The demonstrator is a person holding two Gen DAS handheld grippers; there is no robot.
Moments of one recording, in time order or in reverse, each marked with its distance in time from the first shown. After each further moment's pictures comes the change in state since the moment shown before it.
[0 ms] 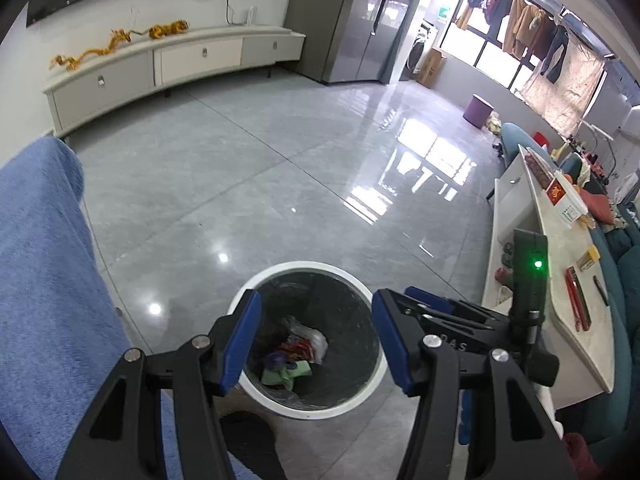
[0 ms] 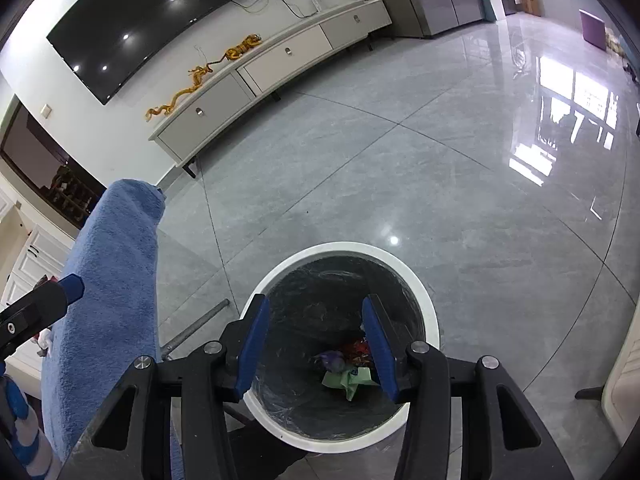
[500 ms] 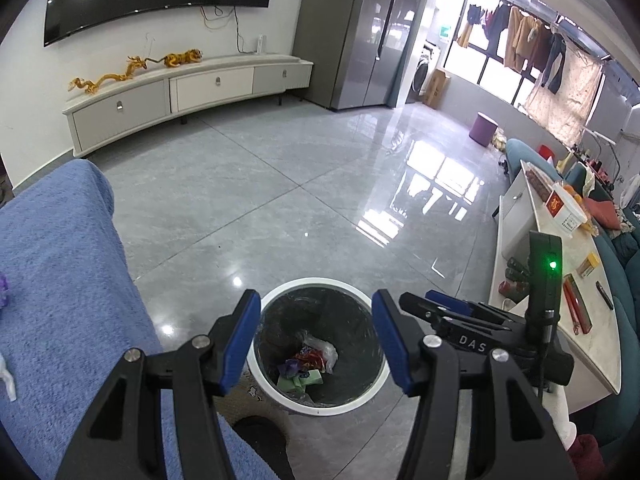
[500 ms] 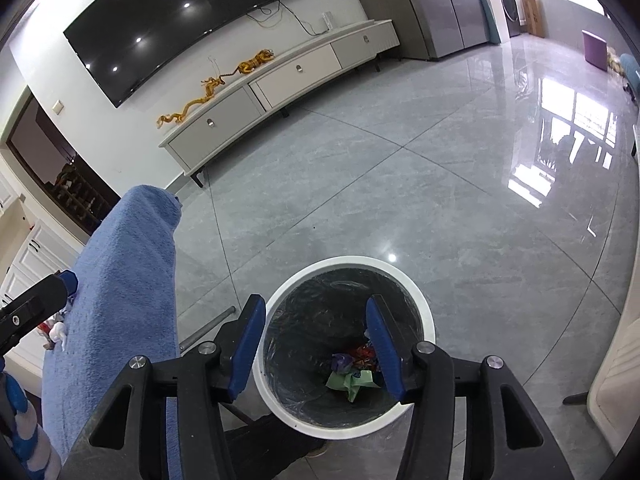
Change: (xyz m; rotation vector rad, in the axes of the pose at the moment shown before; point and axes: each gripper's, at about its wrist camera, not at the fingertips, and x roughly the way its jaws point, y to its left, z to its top) left arm -0.062 0.000 -0.013 0.005 -0.099 0.039; right arm -0.045 0.023 -0.001 -0.041 -0.063 -0.013
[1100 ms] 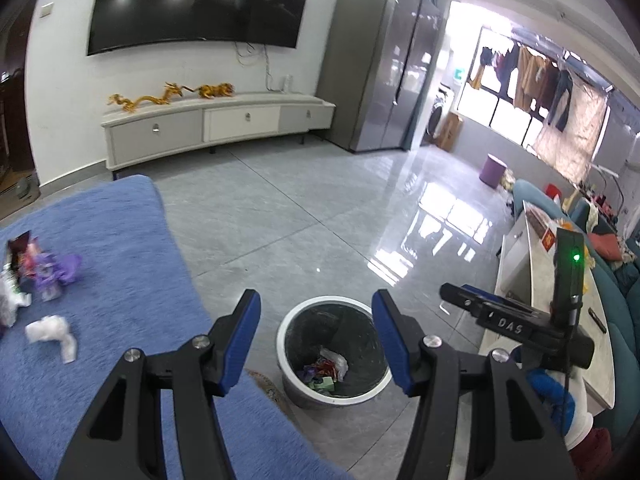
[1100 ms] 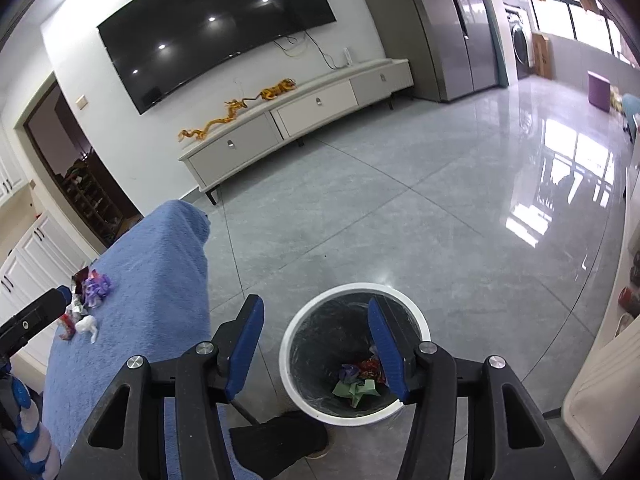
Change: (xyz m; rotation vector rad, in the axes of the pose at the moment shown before) left arm -0.122 0.037 -0.025 -0.071 -0.153 0.048; right arm -0.074 0.056 0.002 -0.104 -0.104 -0.008
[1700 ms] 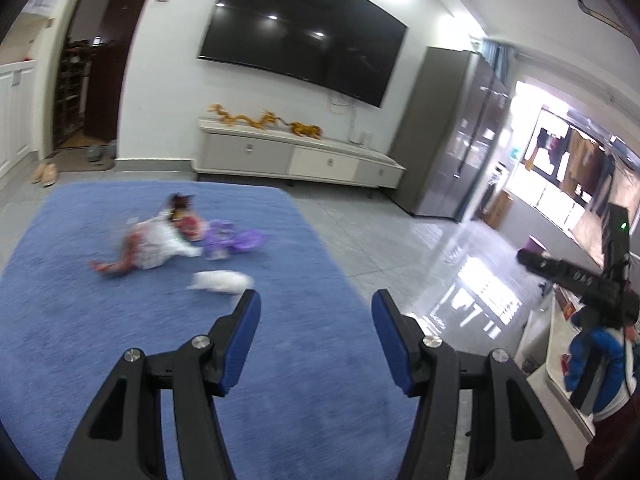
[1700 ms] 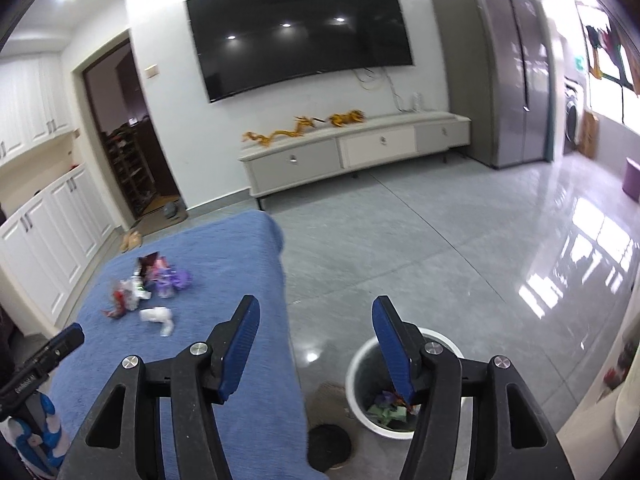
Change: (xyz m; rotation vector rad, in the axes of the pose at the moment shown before) left arm -0.156 0.168 -0.075 -0.233 -0.193 0.157; right arm -0.055 0.168 0.011 -0.257 -0.081 0.073
